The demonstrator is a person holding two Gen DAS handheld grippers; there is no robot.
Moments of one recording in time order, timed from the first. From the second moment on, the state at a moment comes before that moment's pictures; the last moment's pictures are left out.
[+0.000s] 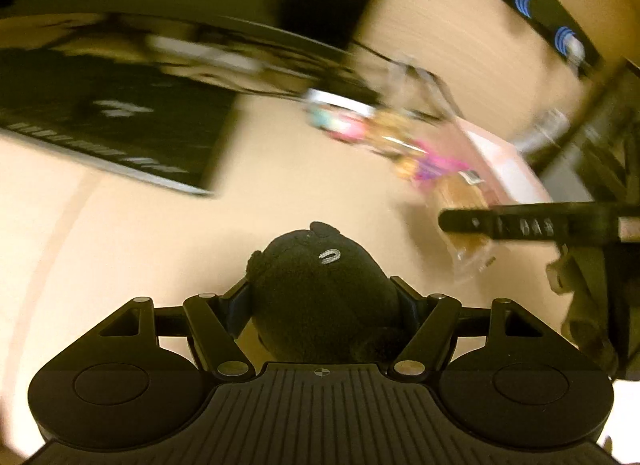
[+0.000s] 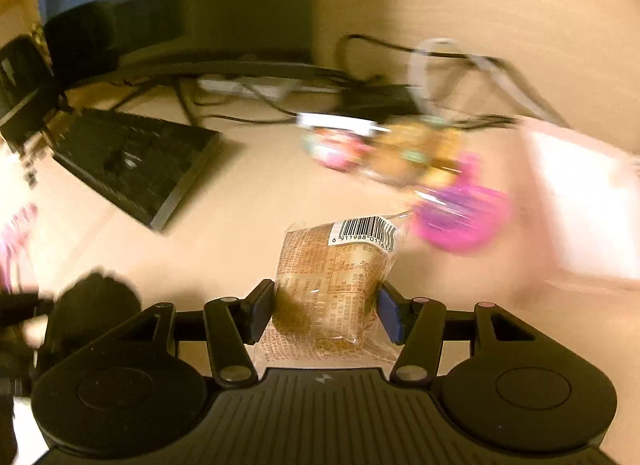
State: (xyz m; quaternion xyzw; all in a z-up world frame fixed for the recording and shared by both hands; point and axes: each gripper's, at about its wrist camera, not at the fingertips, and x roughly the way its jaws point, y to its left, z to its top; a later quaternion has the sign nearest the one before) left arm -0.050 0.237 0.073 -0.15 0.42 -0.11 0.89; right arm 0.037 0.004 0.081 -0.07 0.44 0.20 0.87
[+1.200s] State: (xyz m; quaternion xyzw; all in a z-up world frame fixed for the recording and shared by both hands) left arm 0.061 0.042 0.084 -0.15 0.33 -0.08 0.93; right arm 0.052 -0.242 0.117 0.02 0.30 0.12 0.95
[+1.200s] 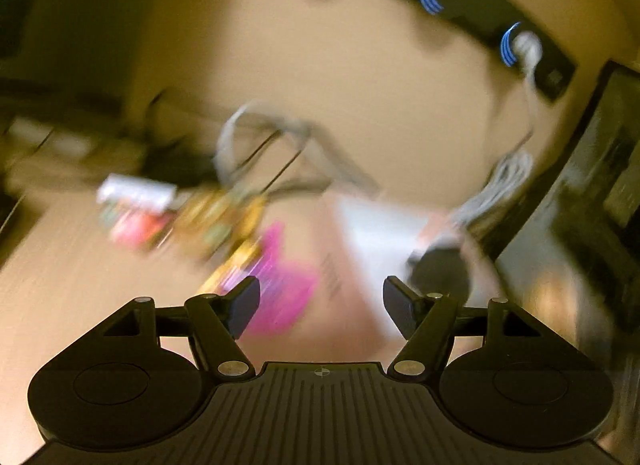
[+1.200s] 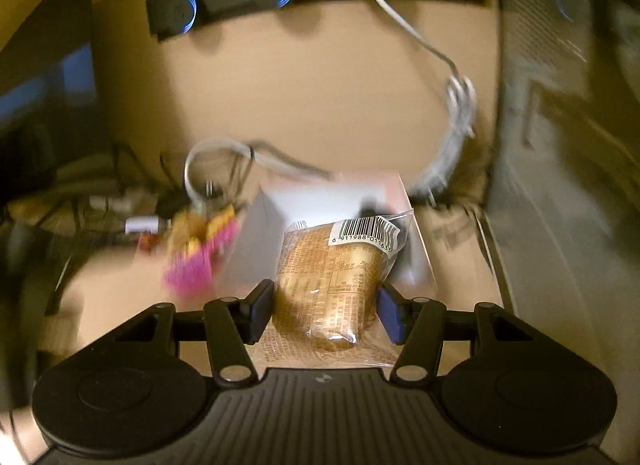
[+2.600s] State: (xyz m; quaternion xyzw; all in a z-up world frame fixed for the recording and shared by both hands) left arm 0.158 0.055 0.020 -0.06 0.42 -0.13 0.90; right arm 0.088 -0.152 0.044 0.00 0.40 0.13 0.91
